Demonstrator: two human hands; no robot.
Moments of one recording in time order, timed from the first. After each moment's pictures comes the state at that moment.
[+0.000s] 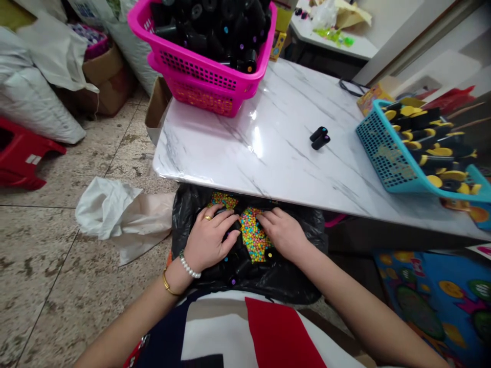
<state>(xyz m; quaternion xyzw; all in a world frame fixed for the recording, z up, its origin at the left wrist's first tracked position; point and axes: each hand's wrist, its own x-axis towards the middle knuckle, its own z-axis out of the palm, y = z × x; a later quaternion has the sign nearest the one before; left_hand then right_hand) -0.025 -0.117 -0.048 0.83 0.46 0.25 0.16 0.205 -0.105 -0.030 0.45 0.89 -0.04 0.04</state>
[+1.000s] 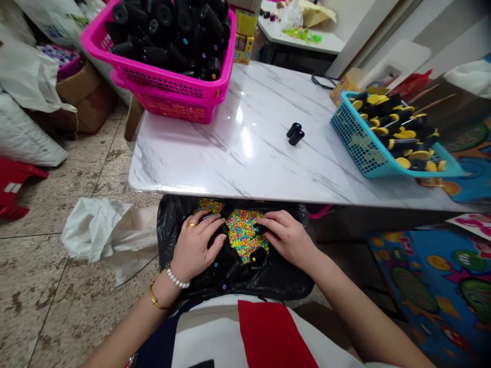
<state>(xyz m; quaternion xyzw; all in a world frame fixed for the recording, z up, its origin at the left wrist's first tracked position) -0.025 -0.114 -0.052 0.84 0.45 0.25 0.15 0.246 -0.127 -0.014 0.52 0.83 -0.12 -0.15</state>
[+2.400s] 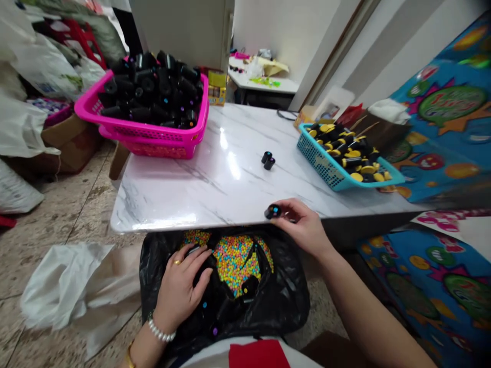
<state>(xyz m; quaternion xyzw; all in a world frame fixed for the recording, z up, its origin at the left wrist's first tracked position) -0.031 -0.112 -0.066 0.85 0.44 0.25 0.12 0.288 -0.084 0.032 0.62 0.64 -0.21 -0.40</state>
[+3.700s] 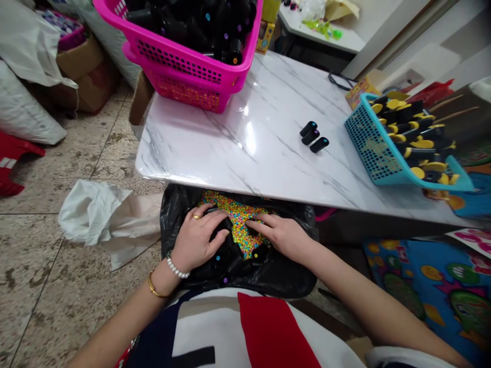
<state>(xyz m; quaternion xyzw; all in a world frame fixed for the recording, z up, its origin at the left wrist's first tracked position) -0.033 -0.111 -0.059 0.84 0.44 0.26 0.18 0.232 -0.111 -0.018 0.41 0.91 -0.10 0.06</state>
